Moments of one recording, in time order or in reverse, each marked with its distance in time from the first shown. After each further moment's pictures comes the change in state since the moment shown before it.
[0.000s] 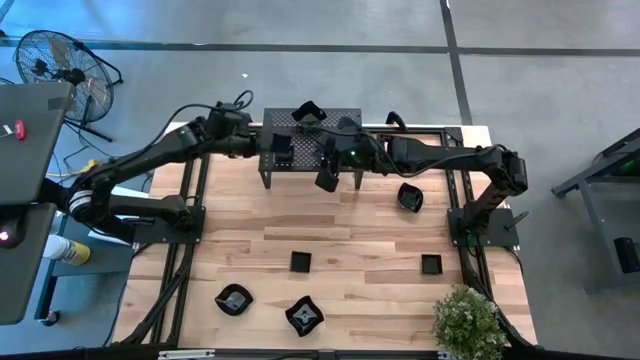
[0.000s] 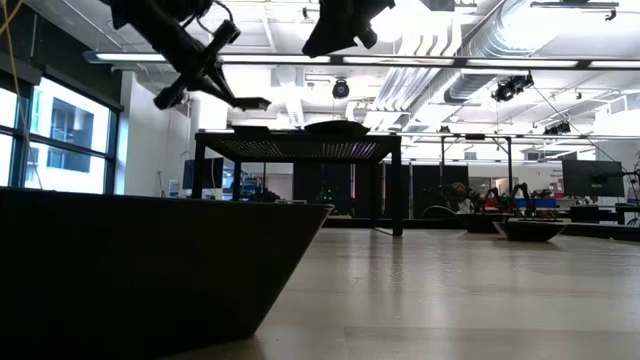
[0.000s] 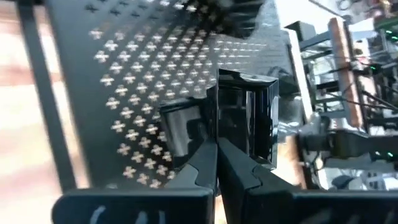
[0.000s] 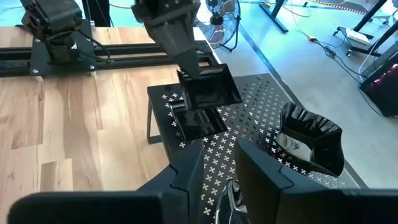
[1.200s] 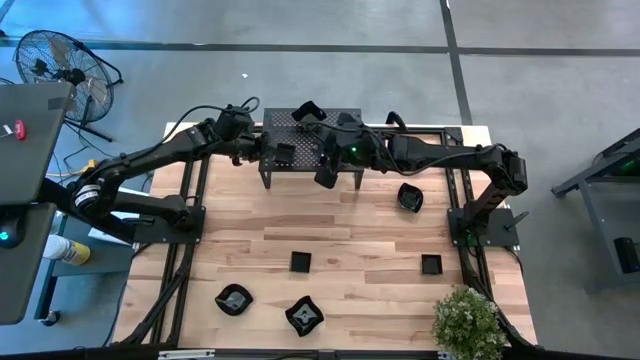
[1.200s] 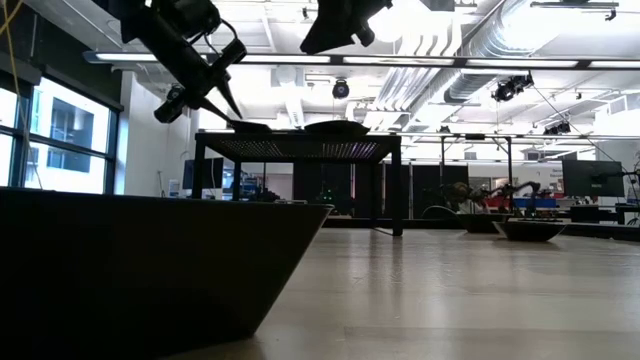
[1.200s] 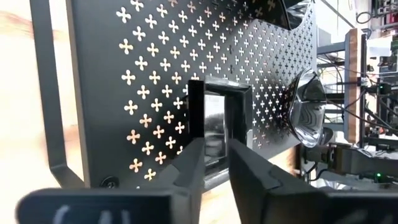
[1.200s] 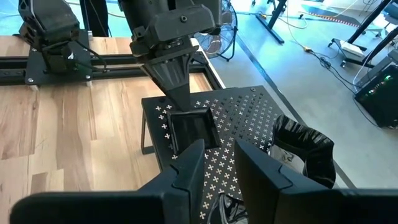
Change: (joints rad) left arm -0.001 0.069 -0.027 0.027 0.032 -0.154; right arm -0.018 0.000 0.000 0.047 -0.008 -0.037
